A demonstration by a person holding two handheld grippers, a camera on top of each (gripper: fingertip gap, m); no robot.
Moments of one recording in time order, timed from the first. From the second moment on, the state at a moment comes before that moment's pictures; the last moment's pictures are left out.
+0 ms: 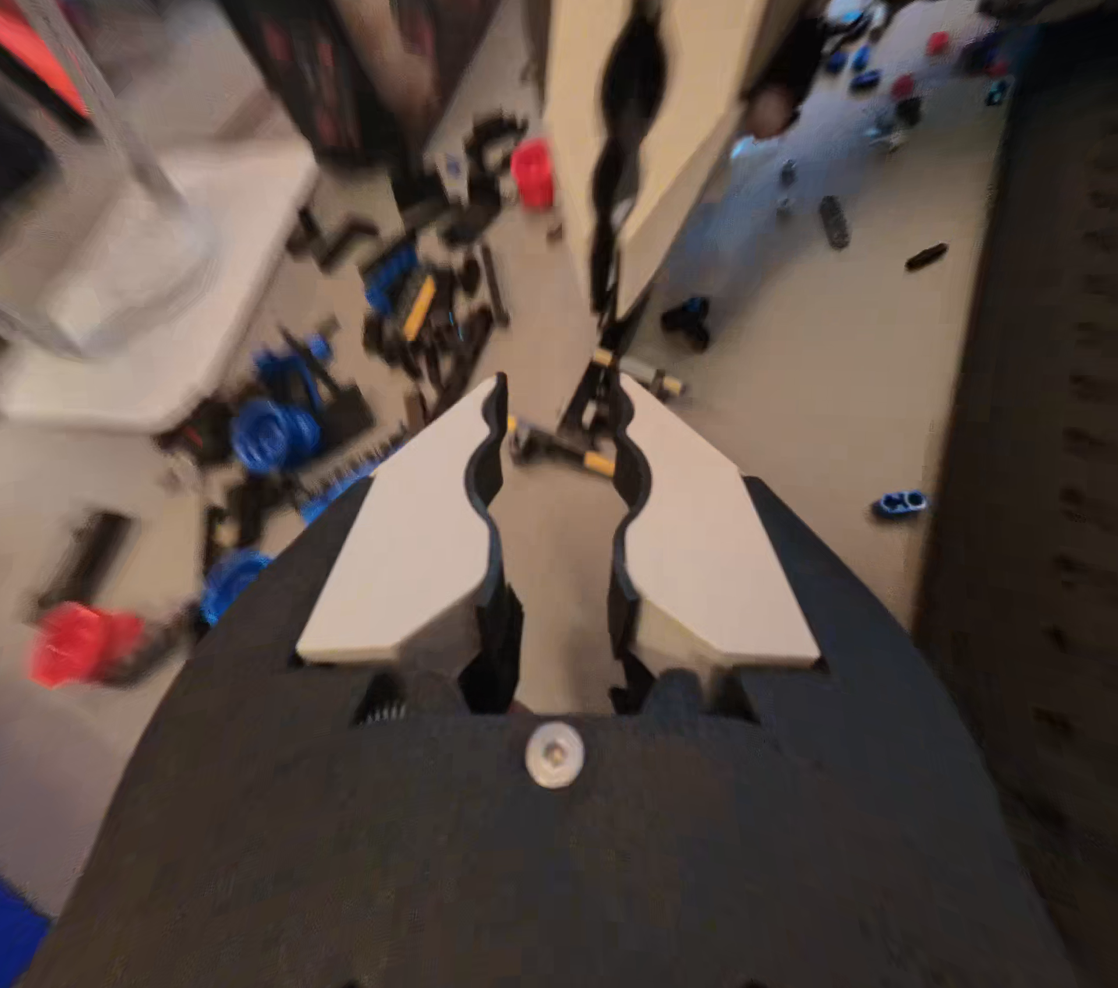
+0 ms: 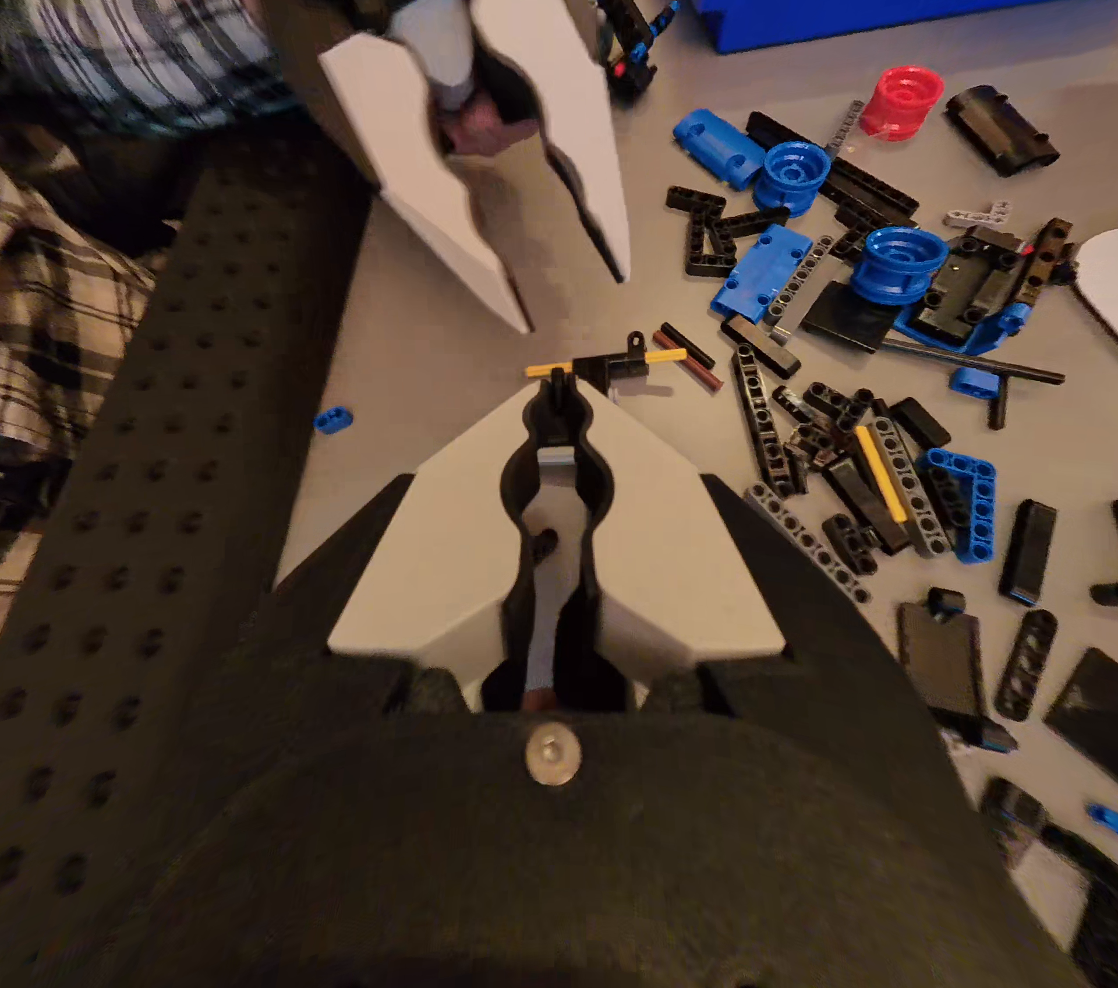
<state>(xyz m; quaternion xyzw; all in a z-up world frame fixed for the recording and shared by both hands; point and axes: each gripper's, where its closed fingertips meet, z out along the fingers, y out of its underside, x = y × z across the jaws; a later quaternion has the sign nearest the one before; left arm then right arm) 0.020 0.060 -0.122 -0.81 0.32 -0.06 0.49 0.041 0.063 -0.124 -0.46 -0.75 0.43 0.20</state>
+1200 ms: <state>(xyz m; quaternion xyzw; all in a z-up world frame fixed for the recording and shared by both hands) 0.046 0.066 -0.084 -0.66 0.44 0.15 0.59 0.043 0.058 -0.080 -0.46 -0.65 0.58 0.15</state>
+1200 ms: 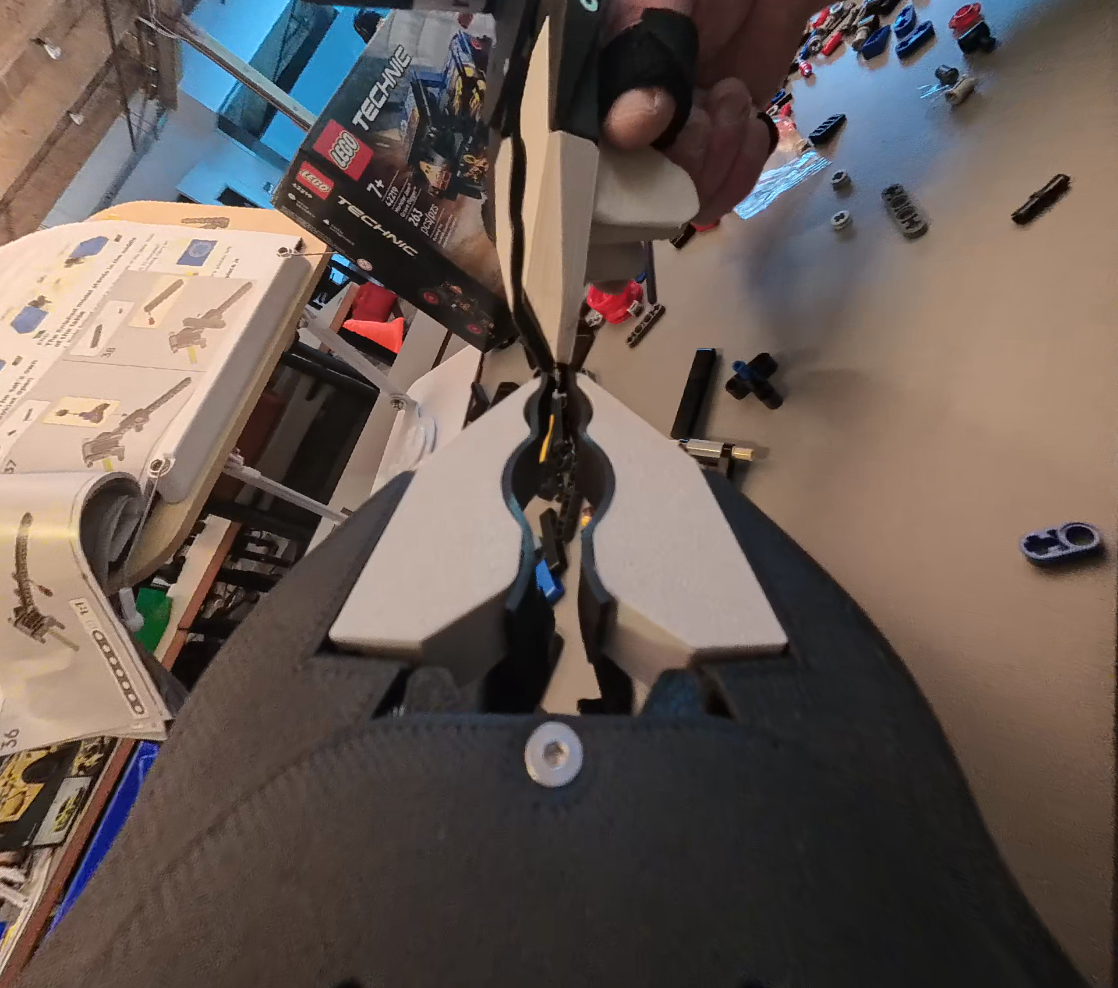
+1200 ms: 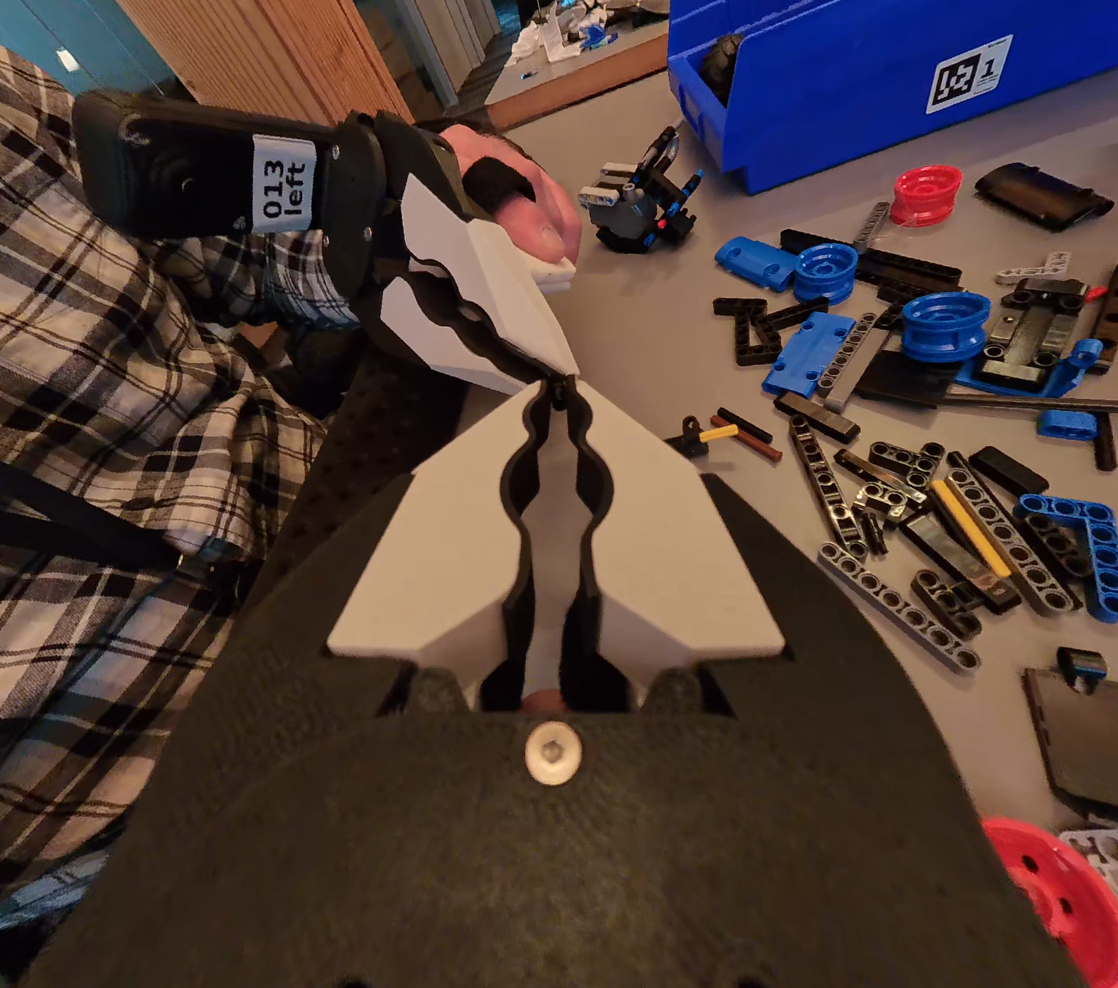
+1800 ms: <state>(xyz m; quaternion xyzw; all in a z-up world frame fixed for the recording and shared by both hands) 0.044 0.067 -0.080 -0.67 0.41 0.14 0.60 0.042 0.060 -0.075 -0.45 -0.65 0.58 0.17</state>
